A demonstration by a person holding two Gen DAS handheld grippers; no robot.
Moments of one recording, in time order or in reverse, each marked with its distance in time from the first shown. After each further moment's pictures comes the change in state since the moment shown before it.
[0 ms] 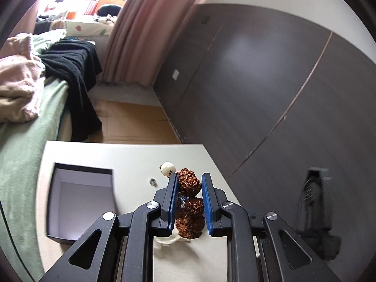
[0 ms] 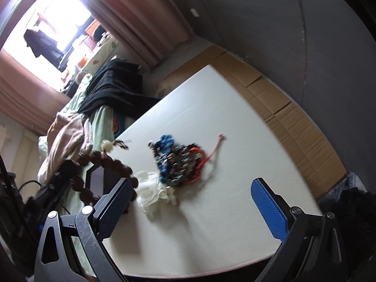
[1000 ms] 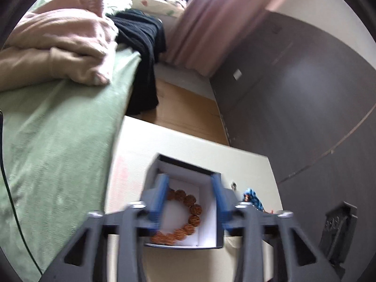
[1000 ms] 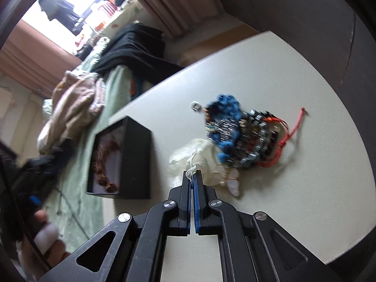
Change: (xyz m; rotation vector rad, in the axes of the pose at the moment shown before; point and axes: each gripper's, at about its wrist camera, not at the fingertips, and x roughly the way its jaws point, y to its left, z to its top) left arm -0.020 0.132 0.008 -0.271 0.033 0.229; right arm 0.061 0.076 -0.025 -0.142 0.113 0.069
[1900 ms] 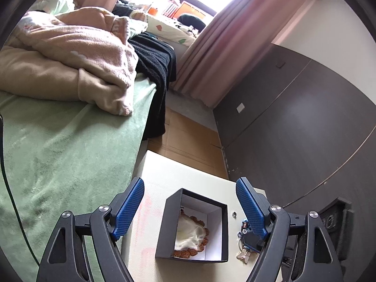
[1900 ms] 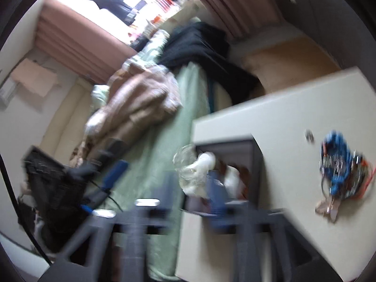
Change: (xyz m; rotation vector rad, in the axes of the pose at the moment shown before) left arm -0.046 0.027 0.019 -0.075 -0.144 -0.021; right arm 0.027 0.093 0.020 -0.068 0.041 0.249
